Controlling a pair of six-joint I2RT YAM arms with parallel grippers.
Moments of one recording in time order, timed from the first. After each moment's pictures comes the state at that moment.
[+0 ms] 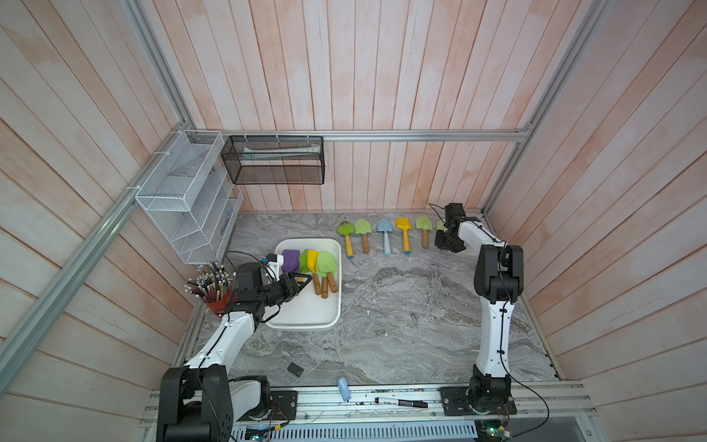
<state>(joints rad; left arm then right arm) 0.03 1.18 0.57 0.00 0.83 -0.65 0.02 2.34 1.89 -0.70 0.11 0.23</state>
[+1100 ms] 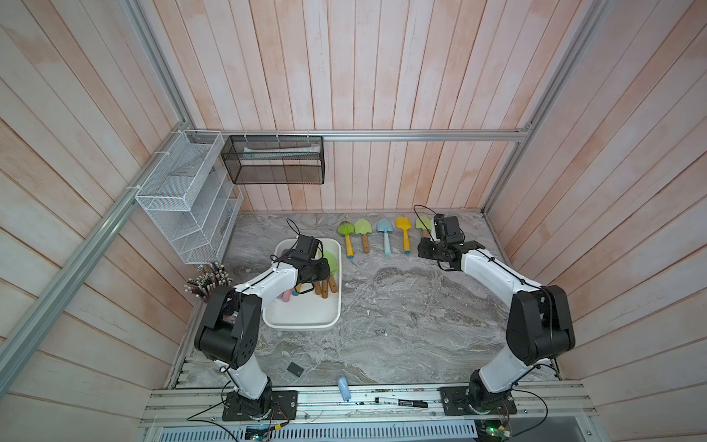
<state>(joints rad) -0.36 1.73 1.12 -0.36 0.14 -0.46 0.27 1.65 1.20 -0.36 0.04 0.35</state>
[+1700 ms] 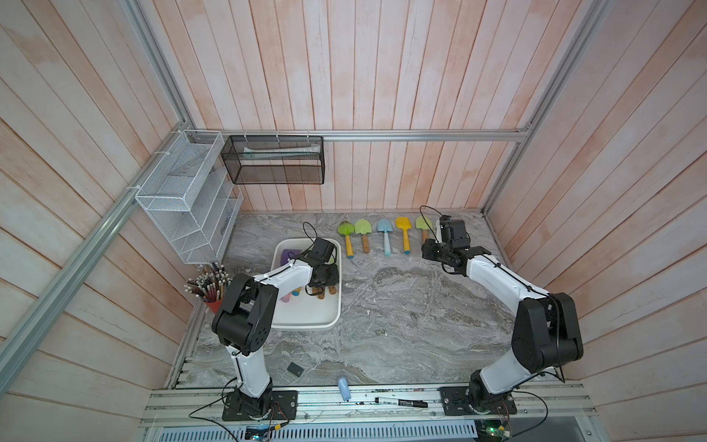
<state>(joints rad) -0.44 1.83 1.16 -0.44 0.04 -0.47 0.24 1.59 1.13 -0.30 0.02 0.35</state>
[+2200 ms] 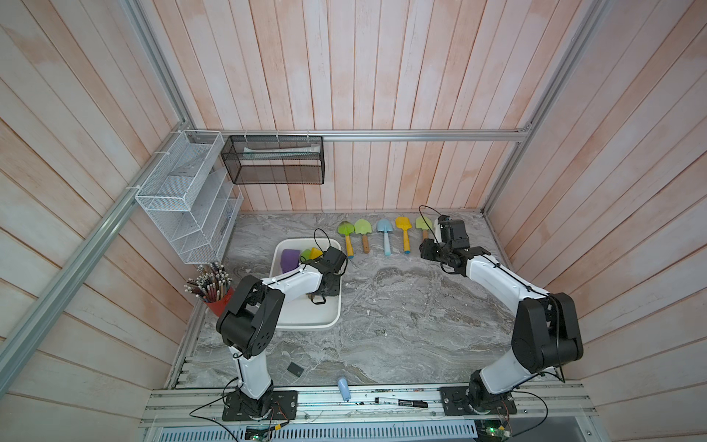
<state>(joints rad) -0.55 1.83 1.15 -0.57 -0.23 -0.41 0.24 1.59 1.13 -0.29 -0.01 0.35</state>
